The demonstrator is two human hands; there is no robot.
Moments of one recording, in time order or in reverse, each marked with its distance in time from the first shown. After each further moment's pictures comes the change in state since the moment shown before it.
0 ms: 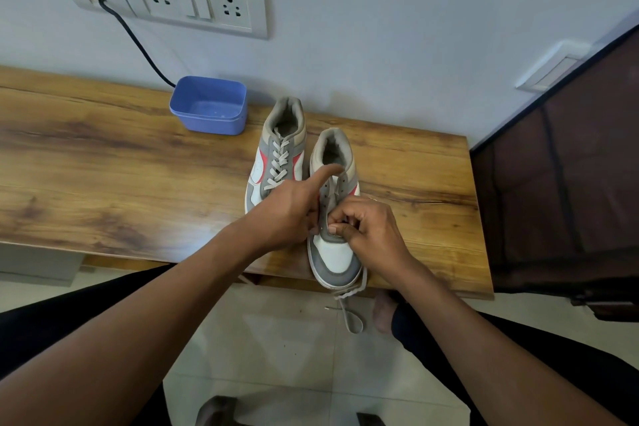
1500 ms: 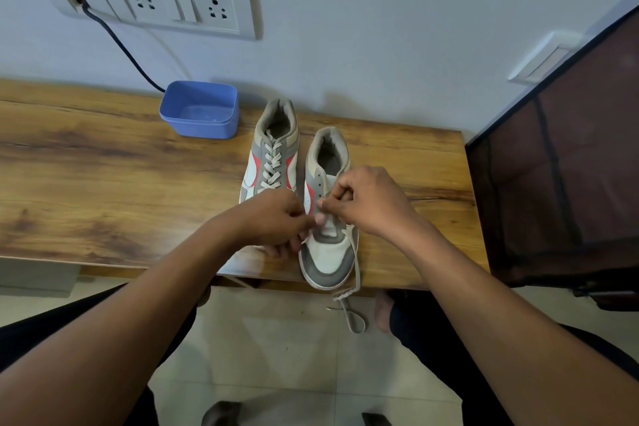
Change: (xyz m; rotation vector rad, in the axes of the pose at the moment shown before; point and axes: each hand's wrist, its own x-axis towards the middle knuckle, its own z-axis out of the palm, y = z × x) left_hand -0.004 0.008 -0.022 -0.277 -0.346 -0.474; right_hand 0.041 -0.037 -0.033 -0.315 -0.121 0.235
